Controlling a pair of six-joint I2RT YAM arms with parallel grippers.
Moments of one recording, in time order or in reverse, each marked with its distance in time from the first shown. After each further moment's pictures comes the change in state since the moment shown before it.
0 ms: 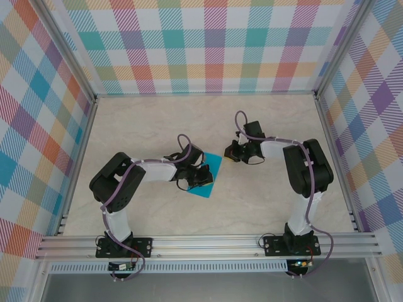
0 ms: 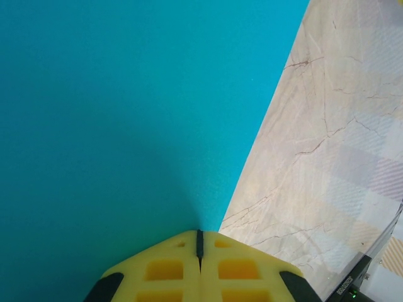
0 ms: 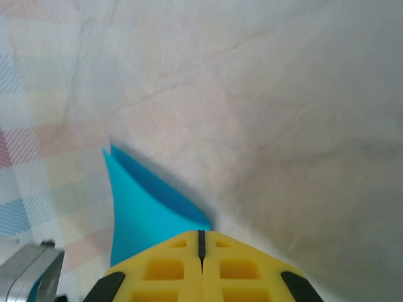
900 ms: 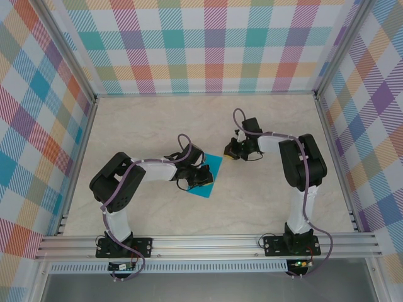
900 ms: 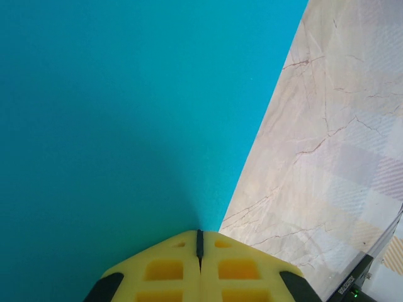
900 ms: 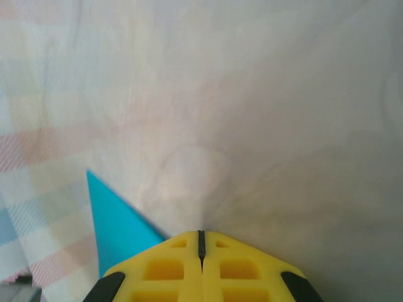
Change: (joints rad) left arm 0.000 0.001 0.003 -0.006 -0.001 0.006; right arm -0.036 0.114 0.141 -0.094 0.045 -0.022
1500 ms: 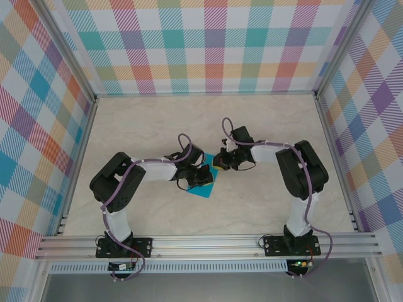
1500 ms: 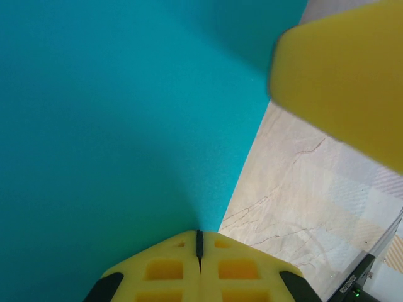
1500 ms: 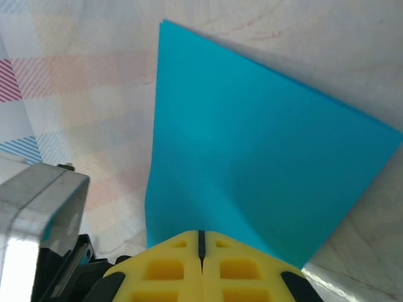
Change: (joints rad) left arm 0.000 0.000 0.005 0.000 0.001 0.009; right arm 0.145 -0.095 -0.137 0.069 -0.125 0.047
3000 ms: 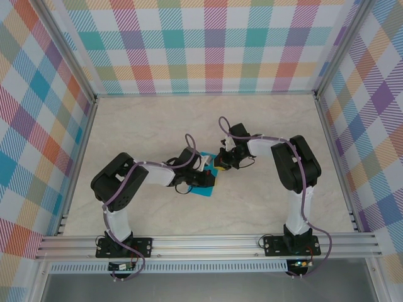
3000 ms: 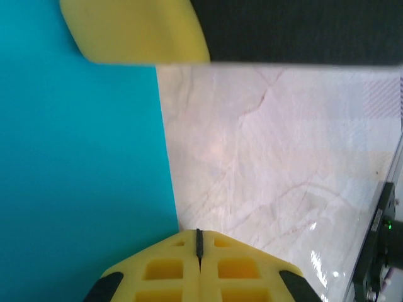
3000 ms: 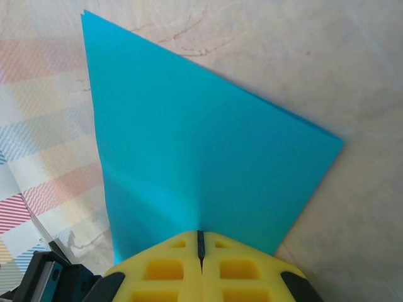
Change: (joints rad) left arm 0.001 0.005 -0.121 0.260 0.123 0.306; right arm -0.014 0.101 0.140 -0.209 0.023 -0.116
